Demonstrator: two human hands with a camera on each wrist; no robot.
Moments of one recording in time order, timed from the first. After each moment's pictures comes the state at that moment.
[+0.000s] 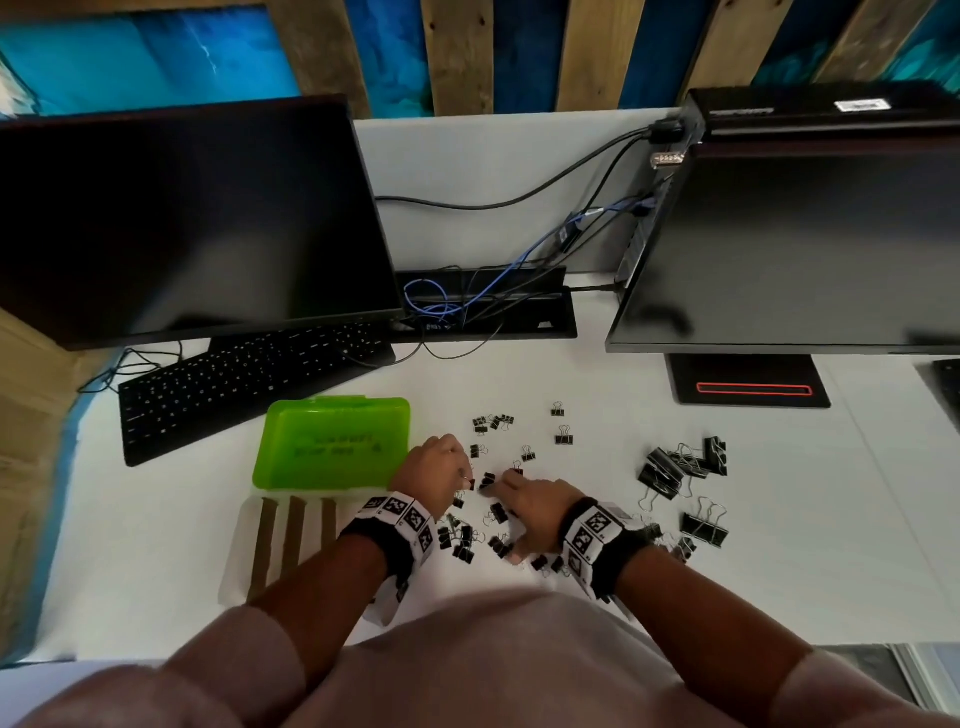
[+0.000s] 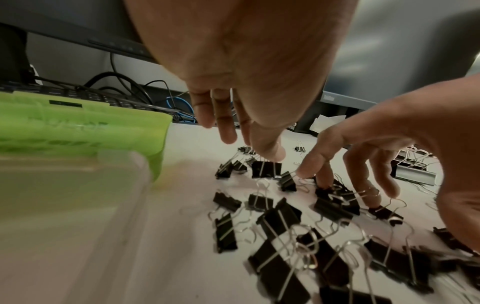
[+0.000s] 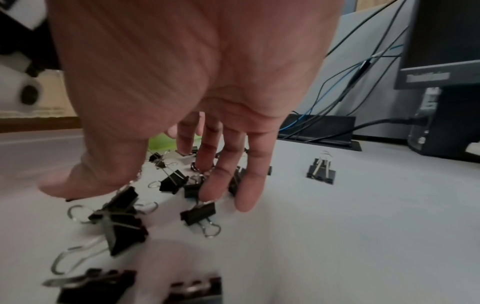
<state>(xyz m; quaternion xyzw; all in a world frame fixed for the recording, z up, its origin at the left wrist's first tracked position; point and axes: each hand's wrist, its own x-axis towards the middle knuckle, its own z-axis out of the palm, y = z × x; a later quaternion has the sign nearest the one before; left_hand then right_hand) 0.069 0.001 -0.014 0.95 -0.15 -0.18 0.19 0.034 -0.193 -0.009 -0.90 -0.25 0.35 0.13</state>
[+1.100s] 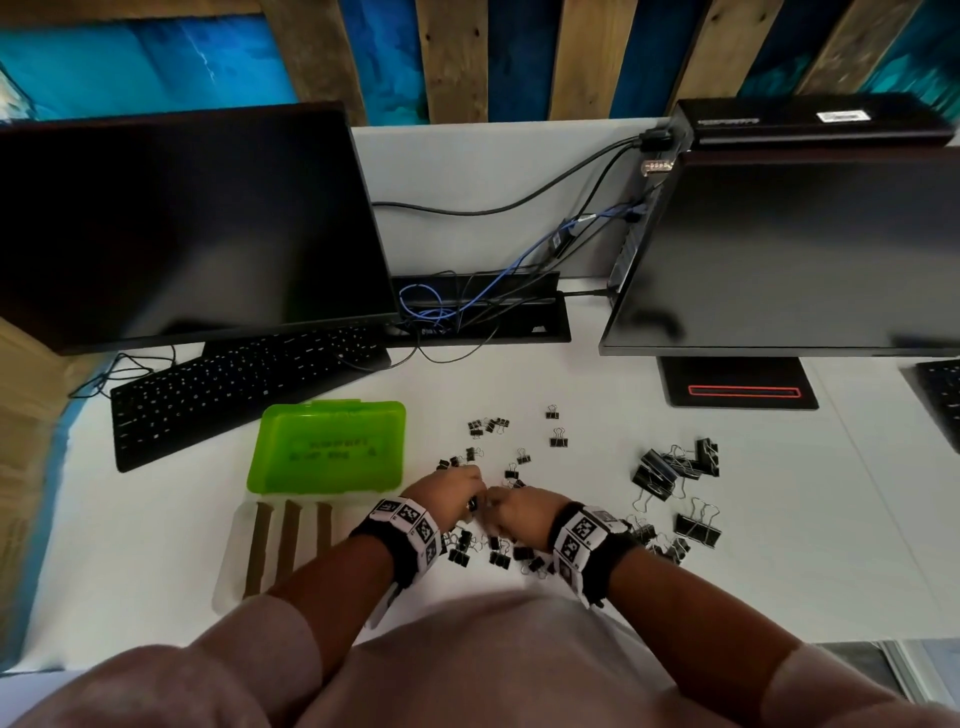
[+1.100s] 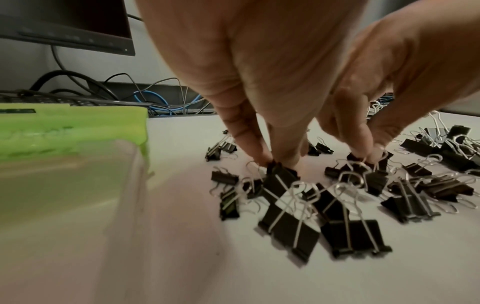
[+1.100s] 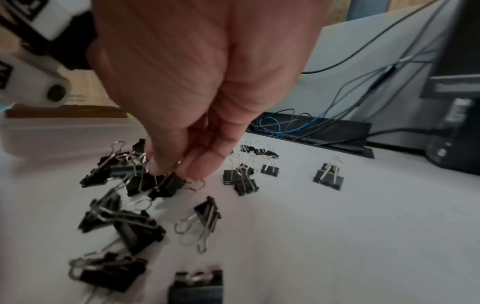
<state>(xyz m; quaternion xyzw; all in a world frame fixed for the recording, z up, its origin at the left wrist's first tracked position) 0.061 -0.011 -0.014 0.90 -0.28 -0.30 0.13 0.033 -0.180 0.005 -0.87 -0.35 0.31 0.12</state>
